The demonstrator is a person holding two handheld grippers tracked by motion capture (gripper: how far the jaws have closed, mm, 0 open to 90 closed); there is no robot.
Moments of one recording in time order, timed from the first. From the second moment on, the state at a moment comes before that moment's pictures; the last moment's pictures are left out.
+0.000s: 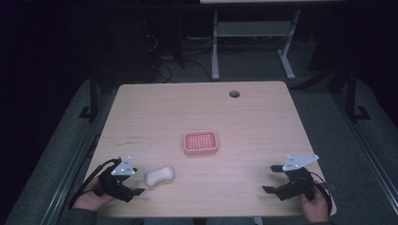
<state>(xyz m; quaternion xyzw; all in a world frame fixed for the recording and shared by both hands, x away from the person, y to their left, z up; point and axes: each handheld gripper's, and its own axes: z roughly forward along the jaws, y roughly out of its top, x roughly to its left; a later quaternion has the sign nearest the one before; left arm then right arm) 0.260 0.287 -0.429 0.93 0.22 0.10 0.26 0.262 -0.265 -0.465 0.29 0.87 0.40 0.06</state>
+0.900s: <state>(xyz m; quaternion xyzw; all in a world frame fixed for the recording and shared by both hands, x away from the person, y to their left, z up) 0.266 0.270 -0.427 0.94 0.20 0.10 0.25 0.263 -0.264 -0.464 0.29 0.87 0.40 0.06</state>
